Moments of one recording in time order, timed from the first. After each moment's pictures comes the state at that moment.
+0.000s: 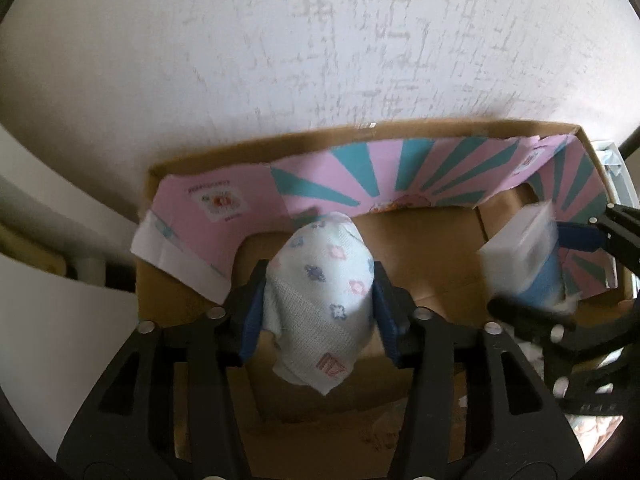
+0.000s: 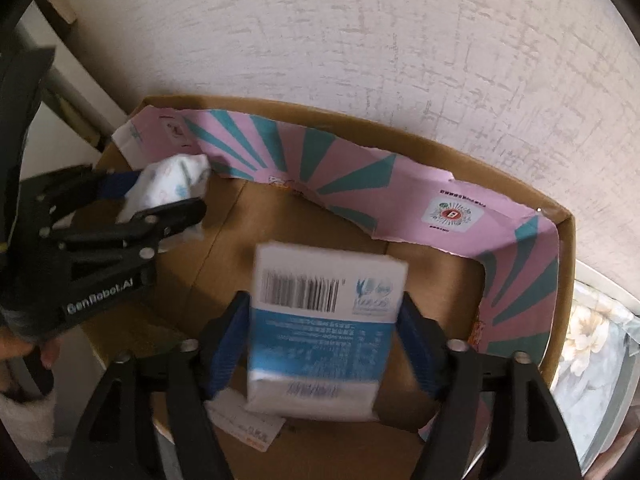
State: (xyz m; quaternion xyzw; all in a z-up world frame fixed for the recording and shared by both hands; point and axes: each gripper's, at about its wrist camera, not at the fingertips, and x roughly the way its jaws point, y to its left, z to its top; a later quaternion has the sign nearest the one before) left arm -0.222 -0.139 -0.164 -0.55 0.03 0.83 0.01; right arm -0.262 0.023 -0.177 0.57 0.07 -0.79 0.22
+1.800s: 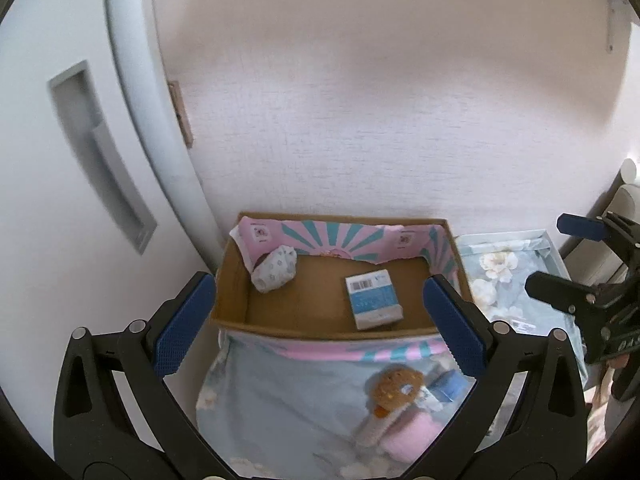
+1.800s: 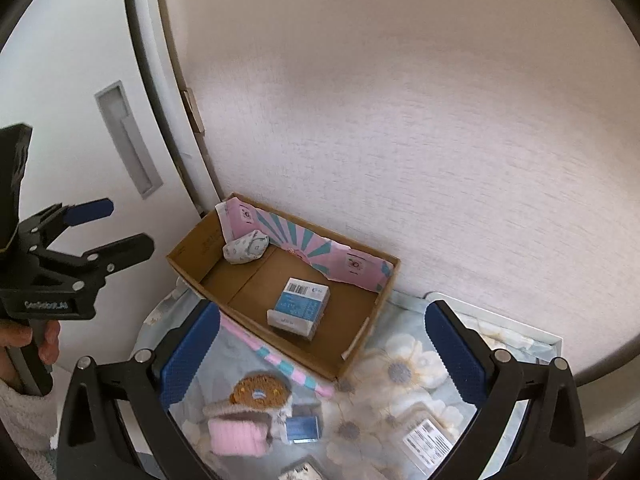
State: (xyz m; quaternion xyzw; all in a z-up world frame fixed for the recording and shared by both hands) left arm -0.074 -0.050 0.022 -0.38 -0.05 0.92 -0.11; right arm -0.136 0.164 0.006 0.39 0.09 -0.87 0.29
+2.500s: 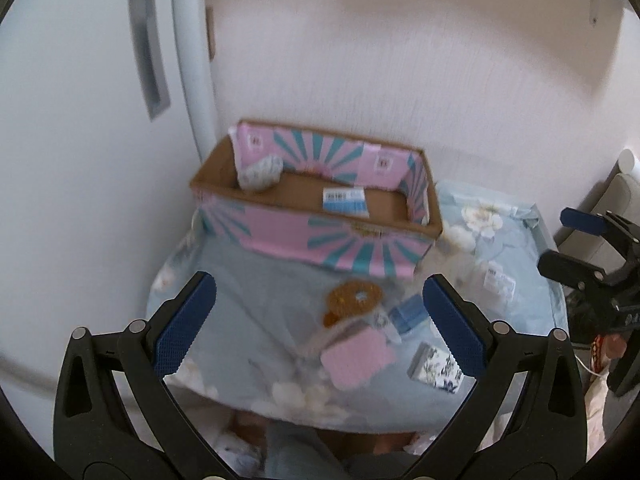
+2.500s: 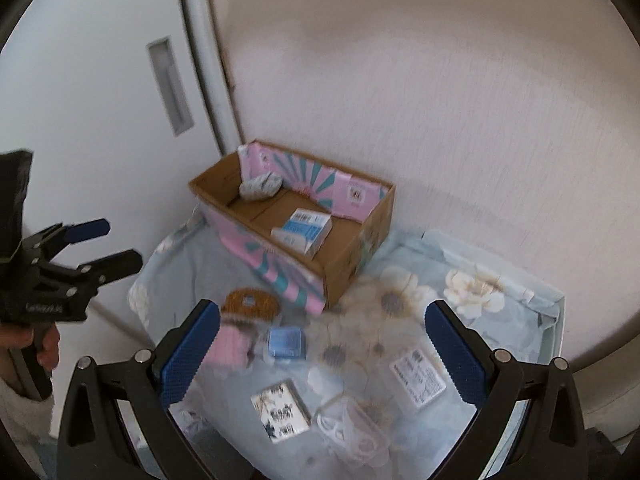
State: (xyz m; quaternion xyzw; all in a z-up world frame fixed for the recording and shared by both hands) left arm 0.020 0.026 -0.048 -0.39 -0.11 0.90 -0.17; right arm -0.071 0.235 -0.051 0.38 0.11 -0.85 0.34
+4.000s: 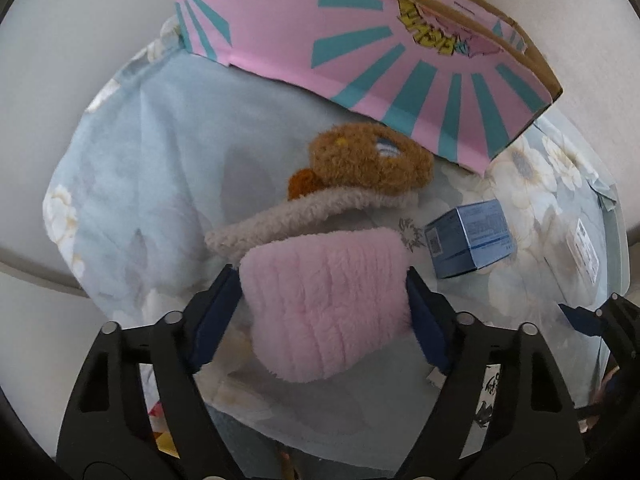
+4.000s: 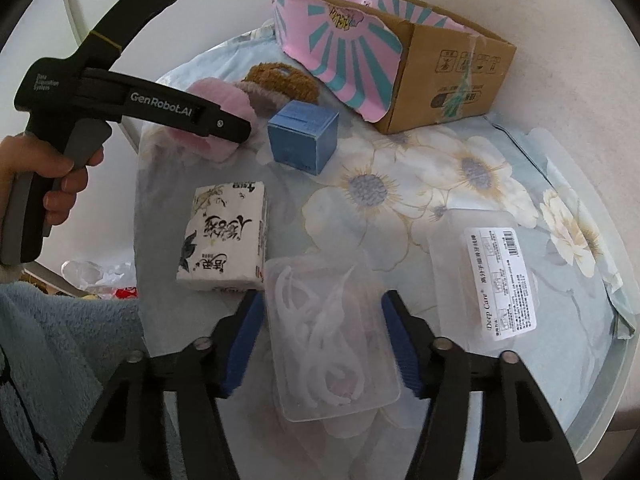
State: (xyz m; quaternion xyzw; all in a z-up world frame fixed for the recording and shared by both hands) left arm -0.021 0.055 -0.222 -0.50 -0.23 0.79 -0.26; right arm -0.060 0.258 -0.220 0.42 0.30 -0.71 0.47
